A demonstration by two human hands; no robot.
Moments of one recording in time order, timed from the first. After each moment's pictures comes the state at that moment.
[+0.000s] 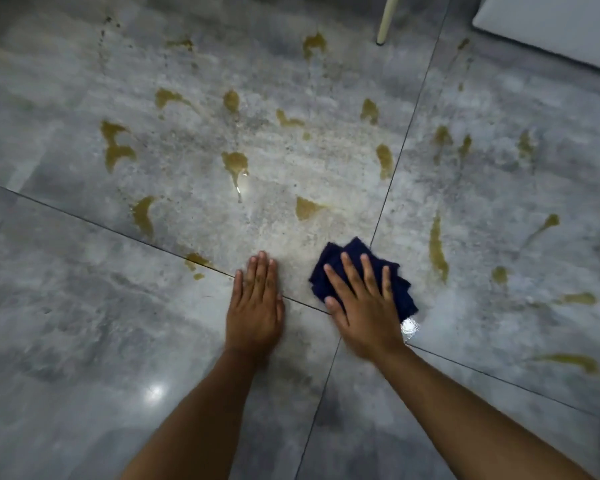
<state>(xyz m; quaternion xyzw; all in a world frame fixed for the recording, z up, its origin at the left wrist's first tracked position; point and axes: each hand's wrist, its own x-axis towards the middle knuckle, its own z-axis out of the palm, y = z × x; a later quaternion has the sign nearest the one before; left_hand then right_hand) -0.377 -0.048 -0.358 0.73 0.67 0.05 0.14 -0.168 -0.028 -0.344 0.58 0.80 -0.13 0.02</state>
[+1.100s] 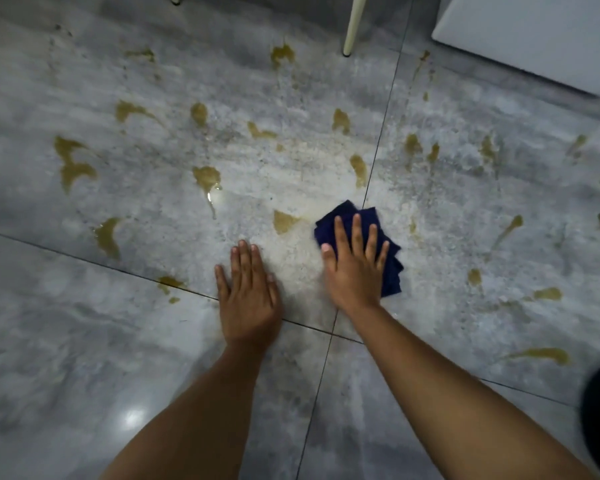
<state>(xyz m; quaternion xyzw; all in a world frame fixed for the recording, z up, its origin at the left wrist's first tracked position) -0.347 -0.001 -0.359 0.65 0.75 0.08 0.12 -0.181 0.051 -0.342 0.75 0.64 -0.17 0.00</state>
